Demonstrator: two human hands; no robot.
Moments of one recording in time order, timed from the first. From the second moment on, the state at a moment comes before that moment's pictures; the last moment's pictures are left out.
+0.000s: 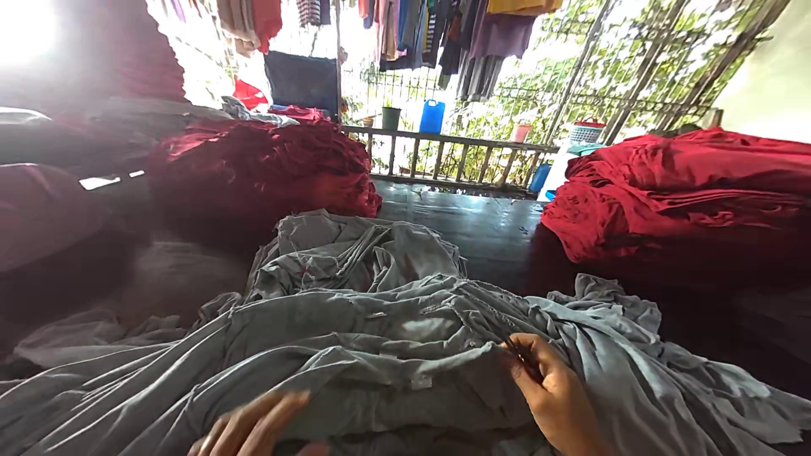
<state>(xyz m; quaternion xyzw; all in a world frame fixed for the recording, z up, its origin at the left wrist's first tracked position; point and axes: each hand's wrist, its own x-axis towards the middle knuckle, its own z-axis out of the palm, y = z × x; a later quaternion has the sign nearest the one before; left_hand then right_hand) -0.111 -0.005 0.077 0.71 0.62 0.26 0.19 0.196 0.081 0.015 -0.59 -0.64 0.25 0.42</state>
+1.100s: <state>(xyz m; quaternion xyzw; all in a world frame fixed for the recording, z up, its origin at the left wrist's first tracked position) -0.120 0.134 0.001 0.46 0.67 0.36 0.46 0.165 0.150 0.004 -0.64 -0.65 -0.02 0.41</state>
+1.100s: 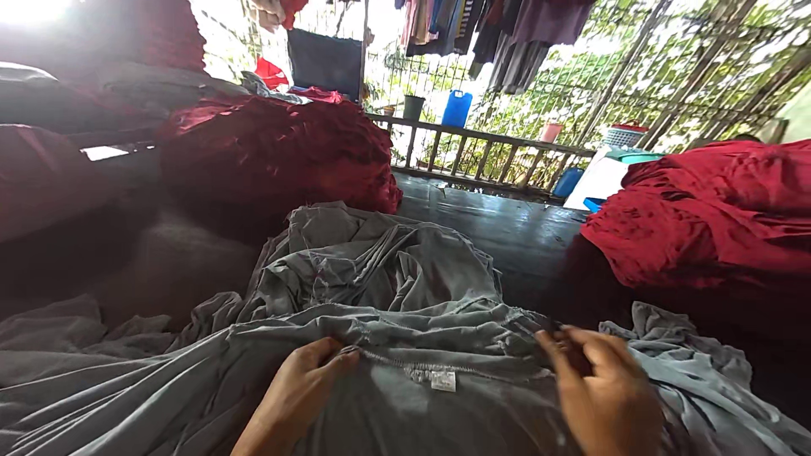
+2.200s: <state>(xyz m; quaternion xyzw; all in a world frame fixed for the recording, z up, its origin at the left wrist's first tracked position) -0.100 0.148 0.043 0.65 0.59 0.16 0.45 0.118 0.114 0.029 -0.48 -0.78 0.26 0.30</state>
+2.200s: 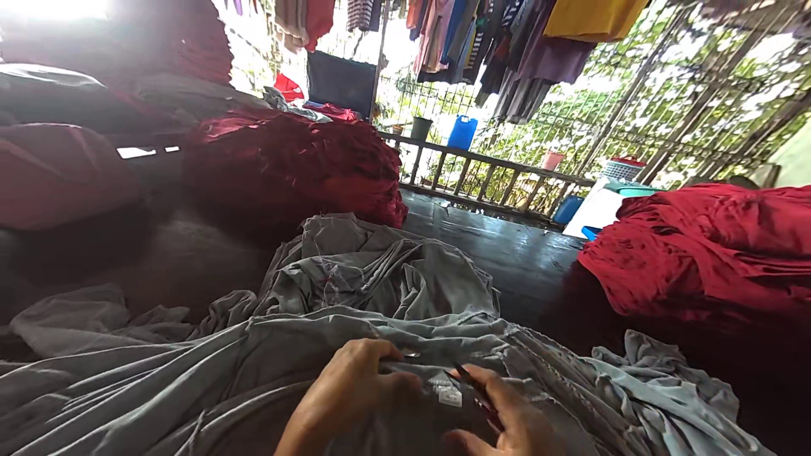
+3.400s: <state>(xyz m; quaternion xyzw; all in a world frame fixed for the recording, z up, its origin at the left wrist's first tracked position) -0.085 0.147 0.002 0.63 0.43 0.37 0.53 0.121 0.136 0.016 -0.50 -0.74 0.33 0.31</state>
